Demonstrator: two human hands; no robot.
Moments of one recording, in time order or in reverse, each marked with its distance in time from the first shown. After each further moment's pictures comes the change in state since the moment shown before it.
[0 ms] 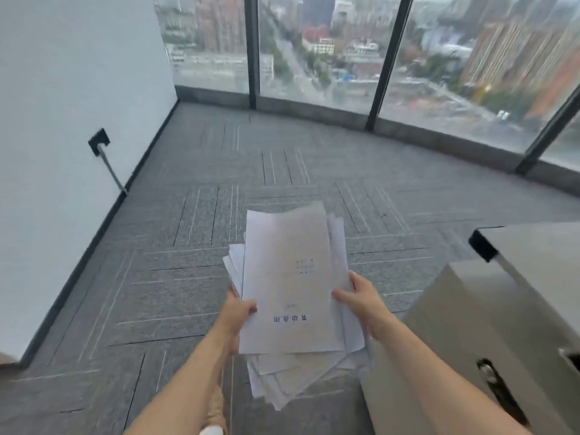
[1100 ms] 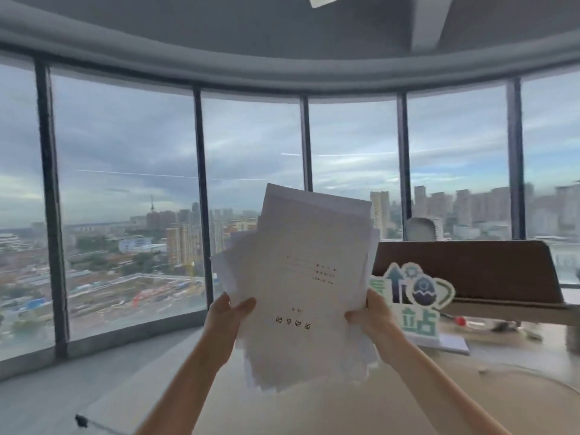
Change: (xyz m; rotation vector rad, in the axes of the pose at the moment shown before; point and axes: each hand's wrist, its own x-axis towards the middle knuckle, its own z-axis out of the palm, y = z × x) left_hand -0.597 0.099 0.391 0.088 -1.179 0.605; right_hand -0.696 -0.045 -0.353 0.188 1.310 -0.217
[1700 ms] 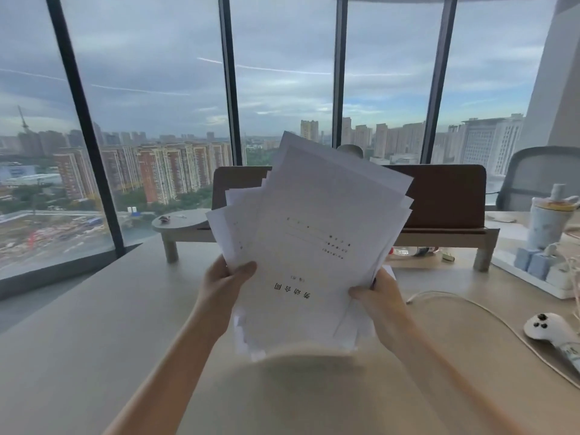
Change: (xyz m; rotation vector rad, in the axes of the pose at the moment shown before) left_hand 0.086 -0.157 0.149 -0.036 -0.215 -0.121; right_hand 0.067 0.147 -0.097 0.102 0.267 0.153
